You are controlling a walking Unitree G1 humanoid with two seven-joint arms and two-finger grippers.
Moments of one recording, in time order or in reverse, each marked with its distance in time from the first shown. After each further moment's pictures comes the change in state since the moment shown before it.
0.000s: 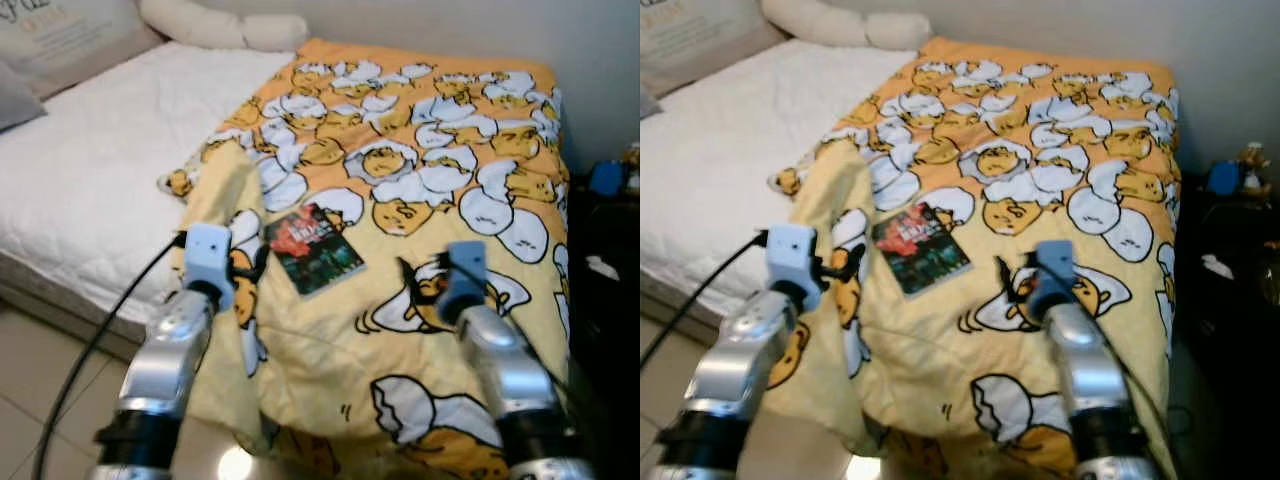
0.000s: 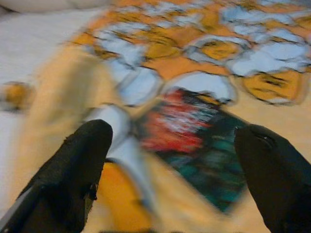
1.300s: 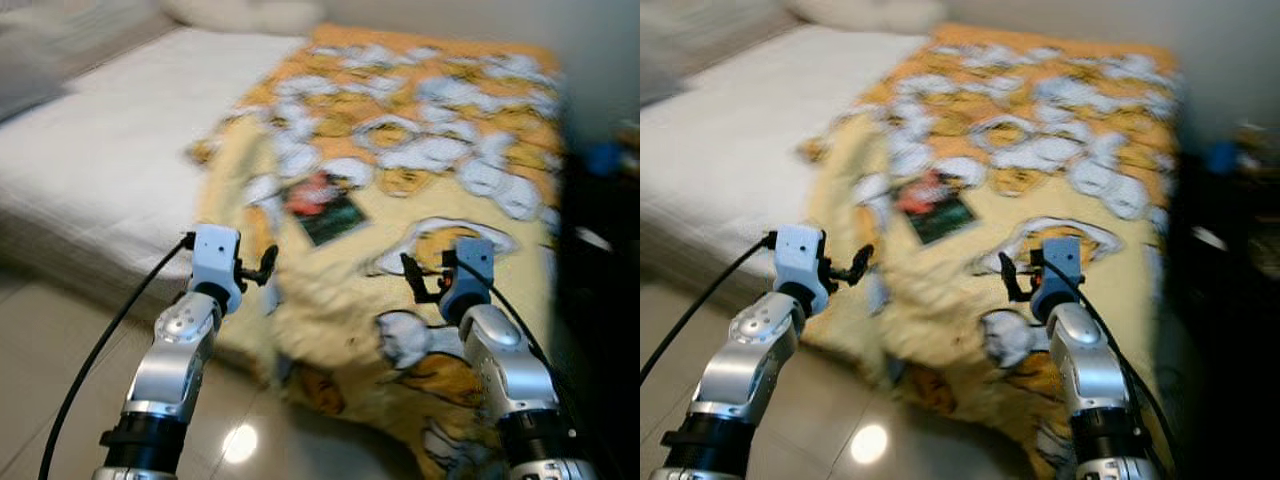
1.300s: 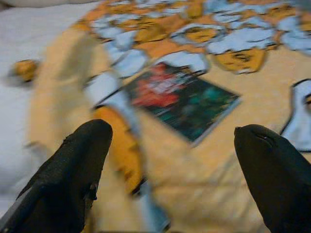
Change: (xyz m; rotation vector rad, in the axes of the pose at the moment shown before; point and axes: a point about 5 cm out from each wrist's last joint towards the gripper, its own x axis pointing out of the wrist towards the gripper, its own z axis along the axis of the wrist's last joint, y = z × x) left arm 0.000 -0.001 0.003 0.005 -0.012 0.005; right arm 0.000 0.001 0.004 0.008 -0.017 0.006
